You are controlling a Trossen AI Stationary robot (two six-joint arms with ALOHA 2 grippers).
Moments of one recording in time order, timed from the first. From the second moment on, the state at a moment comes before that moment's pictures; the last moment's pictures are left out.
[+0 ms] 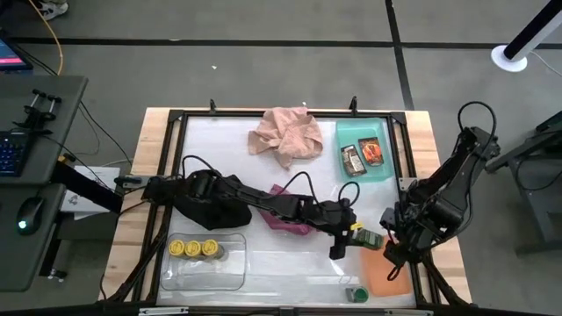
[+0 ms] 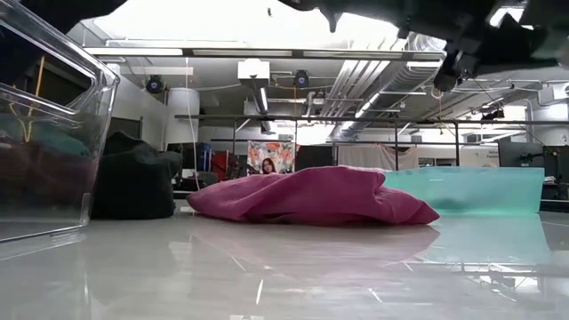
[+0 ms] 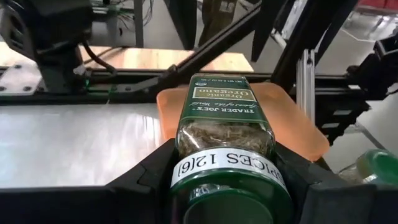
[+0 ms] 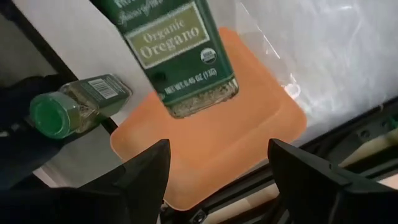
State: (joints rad) left arm -0.21 2.46 2.08 -0.01 0.04 -0.13; right arm 0.91 1.20 1.11 -1.23 0.01 1.57
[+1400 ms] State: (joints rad) left arm -0.23 2.52 2.08 -0.06 0.01 -0.07; right arm 0.83 1.38 0.98 -1.01 0.08 1.74
